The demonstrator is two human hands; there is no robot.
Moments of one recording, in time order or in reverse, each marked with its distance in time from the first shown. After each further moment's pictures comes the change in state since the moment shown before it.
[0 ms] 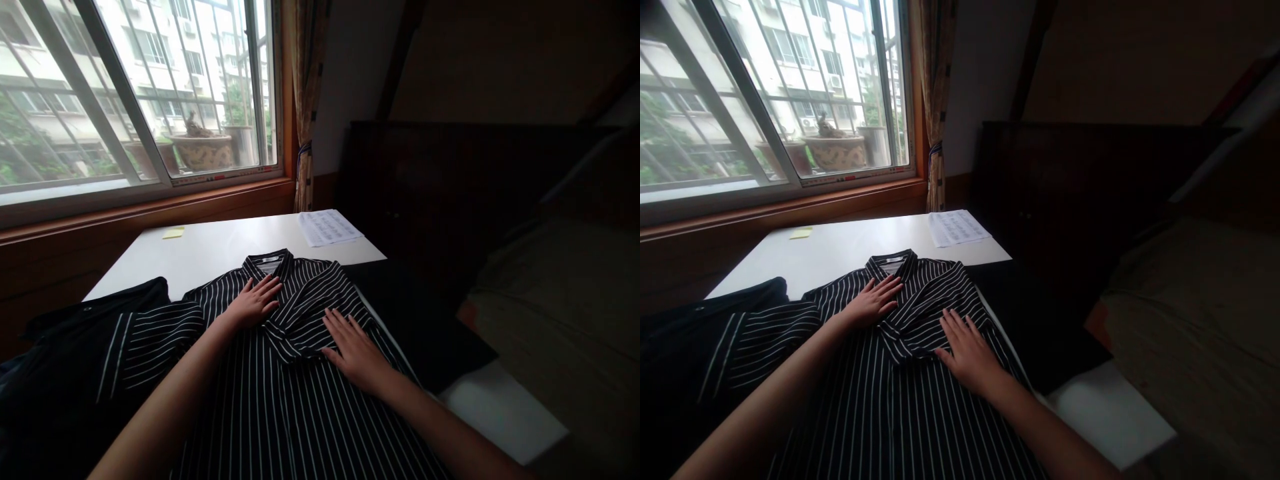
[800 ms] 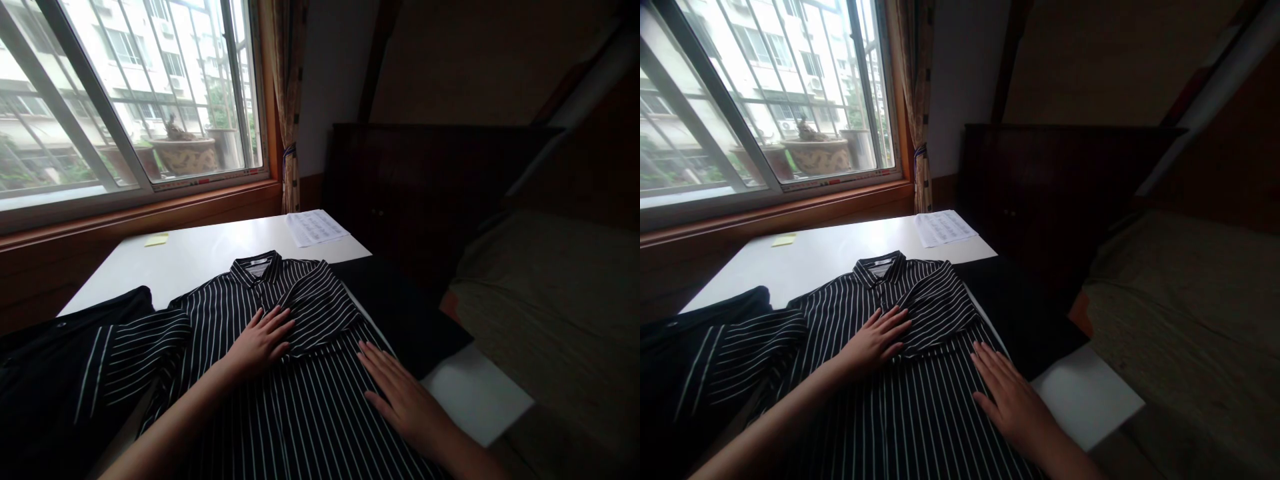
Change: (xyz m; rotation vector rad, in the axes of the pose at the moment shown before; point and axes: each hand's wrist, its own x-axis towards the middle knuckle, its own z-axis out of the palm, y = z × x) left_hand -0.045 0.097 -0.010 -0.124 -0.007 0.169; right_hand -0.126 0.030 -0.001 -0.045 0.047 0.034
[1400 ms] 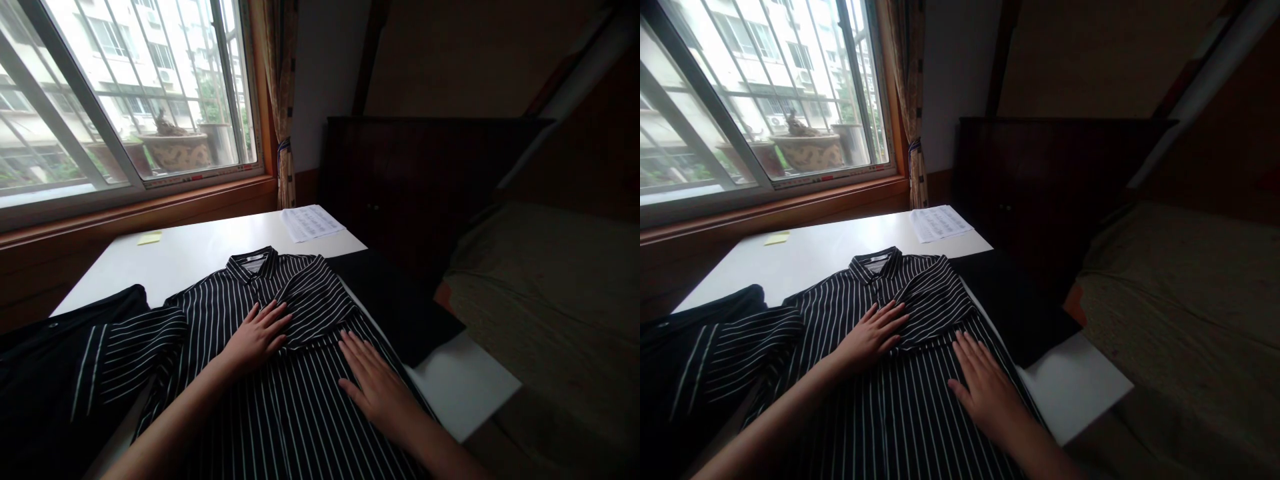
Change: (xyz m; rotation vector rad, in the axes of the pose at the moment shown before) left_hand -0.001 -0.004 0.003 0.045 0.010 -0.008; right_hand 0.023 -0.042 0.009 -0.001 0.055 0.052
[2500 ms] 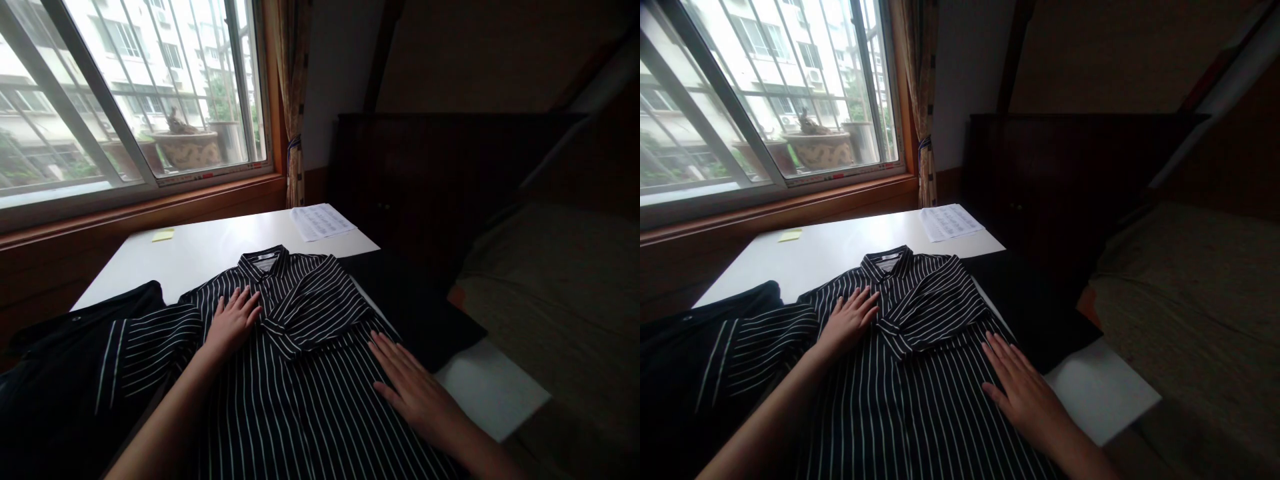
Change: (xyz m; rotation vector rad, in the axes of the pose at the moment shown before) left_hand -0.030 -0.071 0.001 0.153 0.079 -0.489; right_hand -0.017 0.040 -0.001 -0.059 -0.026 -0.009
